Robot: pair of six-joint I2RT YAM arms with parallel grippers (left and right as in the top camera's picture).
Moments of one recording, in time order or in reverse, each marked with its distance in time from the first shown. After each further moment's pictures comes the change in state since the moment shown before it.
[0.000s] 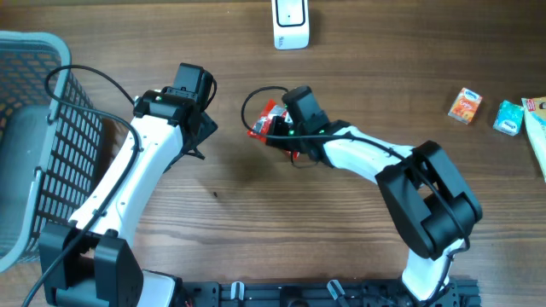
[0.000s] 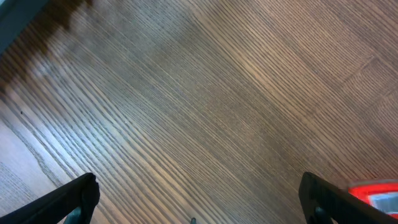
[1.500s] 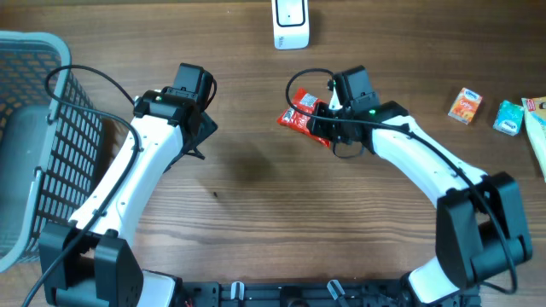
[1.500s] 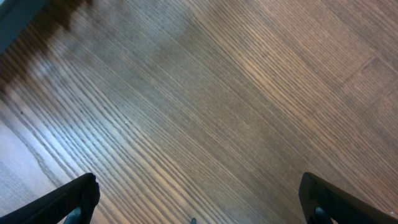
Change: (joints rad) left arm 0.000 0.000 -0.001 0.001 0.000 0.000; right arm -0.183 -0.228 0.019 -0.363 -0.015 -0.169
